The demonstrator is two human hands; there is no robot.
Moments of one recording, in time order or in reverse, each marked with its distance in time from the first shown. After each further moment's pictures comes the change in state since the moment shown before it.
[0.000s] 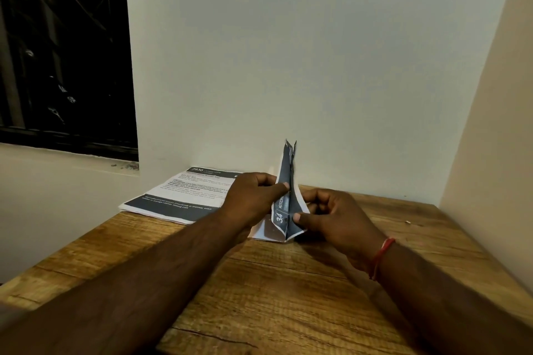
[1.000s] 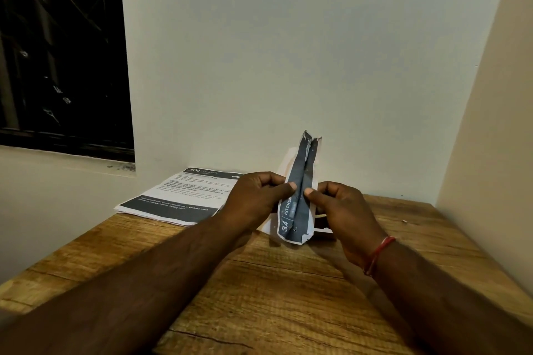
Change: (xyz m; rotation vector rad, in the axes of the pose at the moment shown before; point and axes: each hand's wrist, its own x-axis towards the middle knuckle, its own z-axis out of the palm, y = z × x) left_hand -0.004 -0.001 0.008 -0.120 -0.120 0.055; right_hand 0.008 -0.003 -0.003 0.159 0.203 0.094
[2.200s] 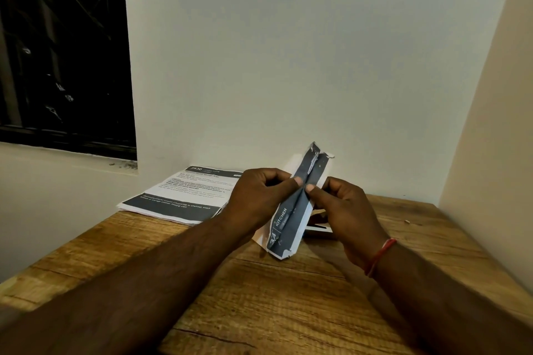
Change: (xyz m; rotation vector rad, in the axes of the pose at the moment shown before) left_hand -0.006 0.005 -0.001 0.160 0.035 0.160; right_hand -0.001 0.004 0.004 0.004 0.003 -0.129
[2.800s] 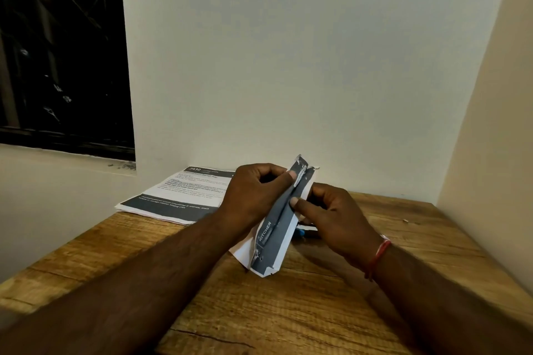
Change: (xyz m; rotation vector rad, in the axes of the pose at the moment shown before) left_hand 0.000 0.007 -0.005 -0.004 0.054 0.041; right_hand -0.006 0.001 0.000 -0.252 -0.175 -0.146
